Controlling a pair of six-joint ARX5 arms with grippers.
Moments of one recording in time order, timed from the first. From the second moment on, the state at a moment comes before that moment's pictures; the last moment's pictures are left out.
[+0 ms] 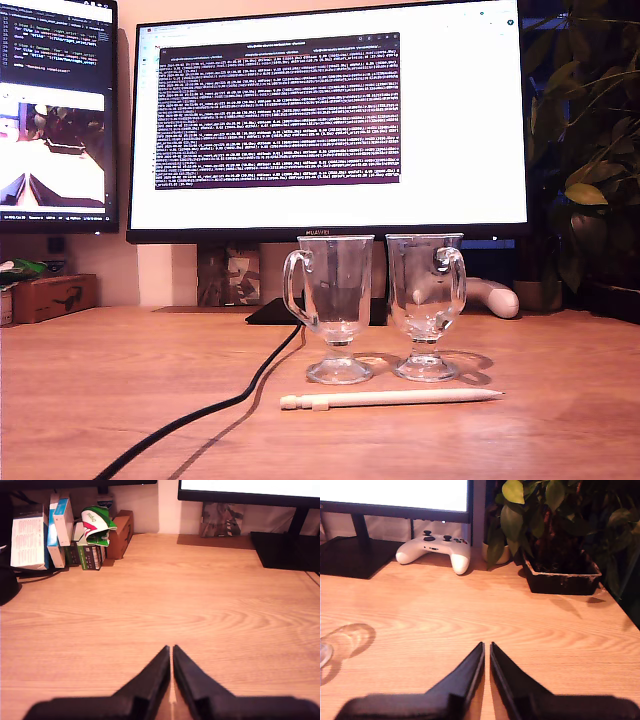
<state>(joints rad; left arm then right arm) -0.08 0.00 0.06 -0.35 -0.03 -0.11 0.15 0.06 0.02 -0.18 0.16 -0.05</state>
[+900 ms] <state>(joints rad) -0.08 0.00 0.06 -0.35 -0.03 -0.02 0.15 0.06 0.02 -0.19 0.16 -0.03</state>
